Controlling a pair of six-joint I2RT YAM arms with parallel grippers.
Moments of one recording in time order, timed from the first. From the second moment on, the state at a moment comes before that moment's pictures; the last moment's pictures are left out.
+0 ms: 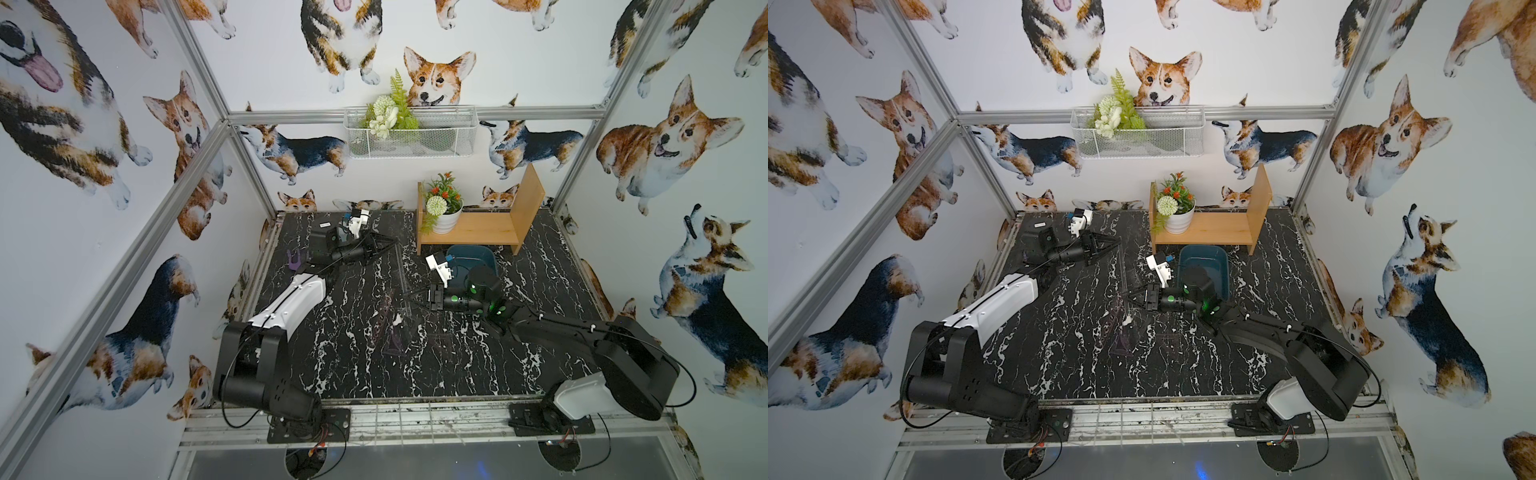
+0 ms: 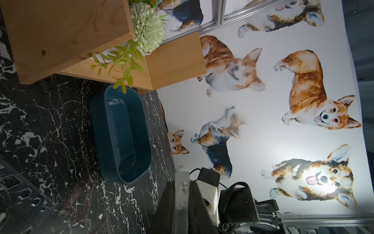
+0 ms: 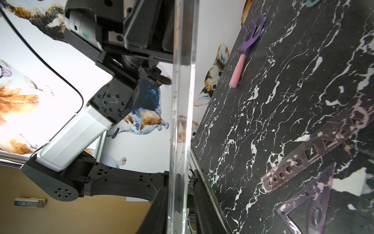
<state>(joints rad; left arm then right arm) -0.17 1.51 1.01 0.29 1.01 -1.08 0.71 1.43 0.71 0.61 -0.65 1.07</state>
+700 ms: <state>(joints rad) -0.15 1.45 1.07 0.10 0.94 -0.98 0.71 1.31 0.78 0.31 -0.58 0.92</state>
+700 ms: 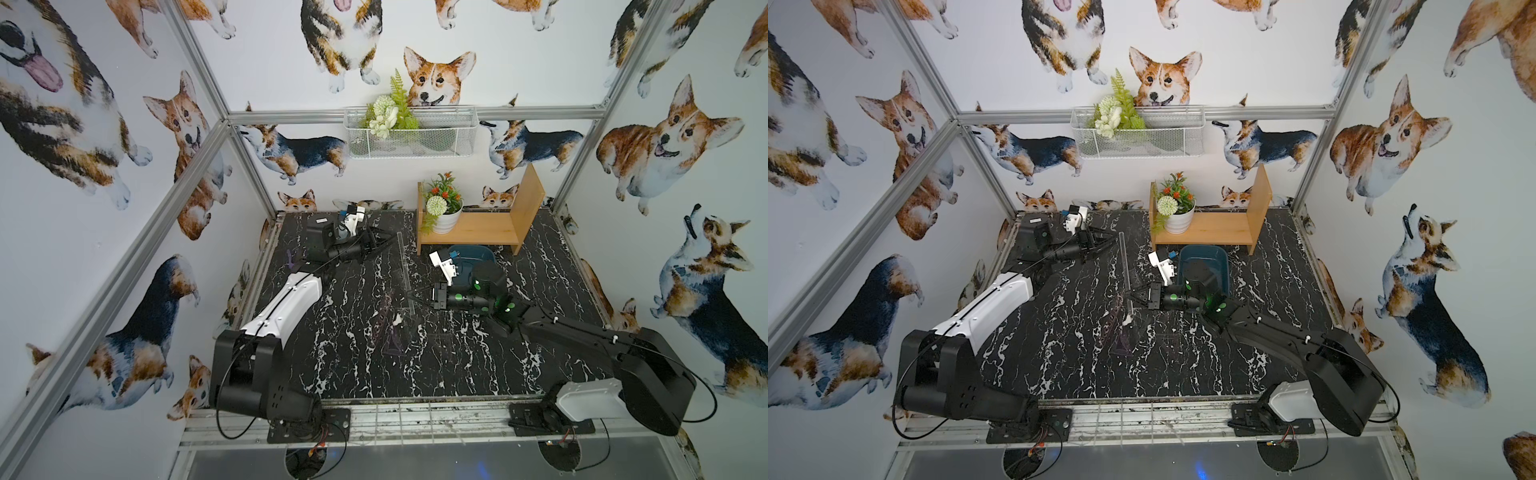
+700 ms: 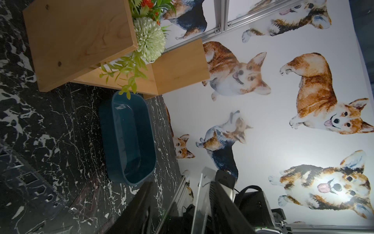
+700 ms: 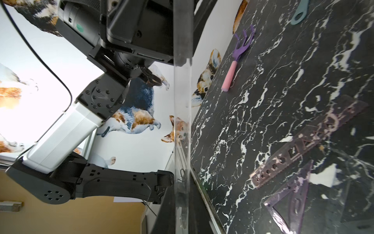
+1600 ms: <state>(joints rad) -0.42 1.41 1.26 -0.70 0.24 -0.41 0.45 1.27 1.00 -0.58 -0.03 0.41</state>
